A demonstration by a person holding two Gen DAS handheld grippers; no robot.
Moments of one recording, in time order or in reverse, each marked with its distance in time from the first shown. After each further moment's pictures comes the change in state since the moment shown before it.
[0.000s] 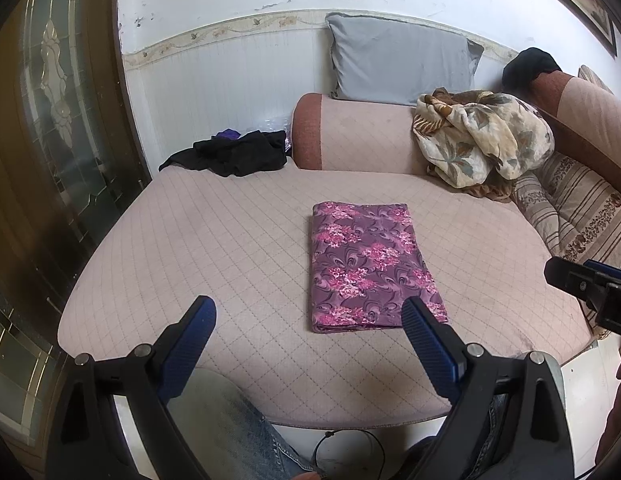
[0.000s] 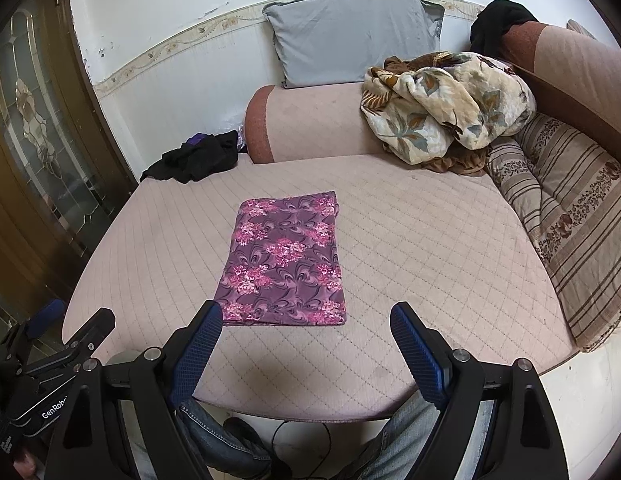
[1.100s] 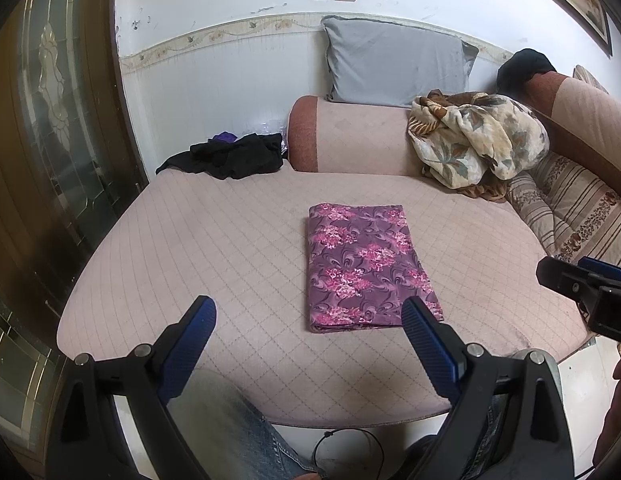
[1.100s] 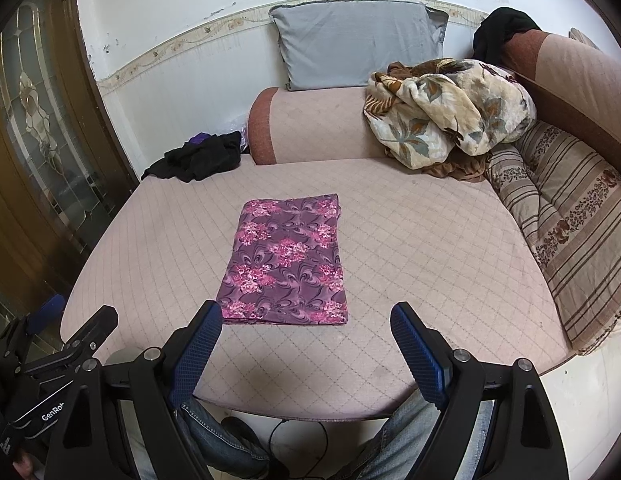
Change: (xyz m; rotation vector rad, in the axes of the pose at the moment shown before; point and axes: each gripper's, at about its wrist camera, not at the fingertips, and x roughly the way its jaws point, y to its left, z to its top) left arm -0.009 -0.002 -0.003 0.006 -0.005 -0.011; right arm -0.009 0.016 -0.006 -0.012 -0.010 -0.018
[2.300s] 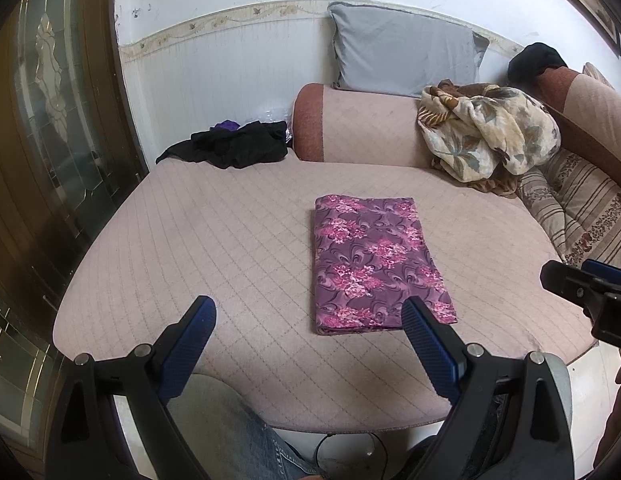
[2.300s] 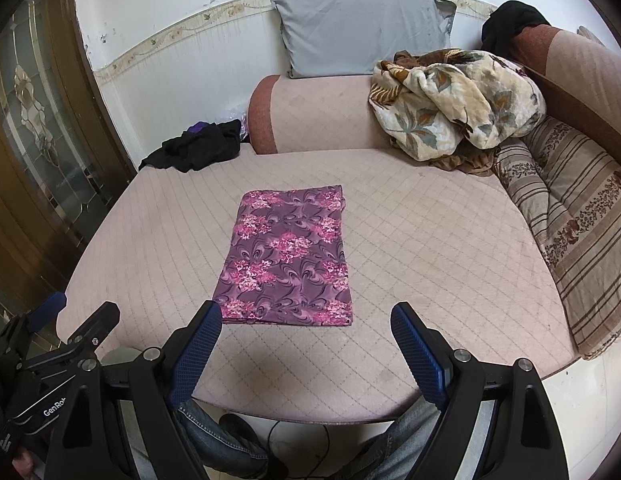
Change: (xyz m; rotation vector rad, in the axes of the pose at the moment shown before) left arm 0.037 0.009 0.007 -0.009 0.042 0.014; right arm 0.031 -0.005 0.009 -0.019 0.040 0.014
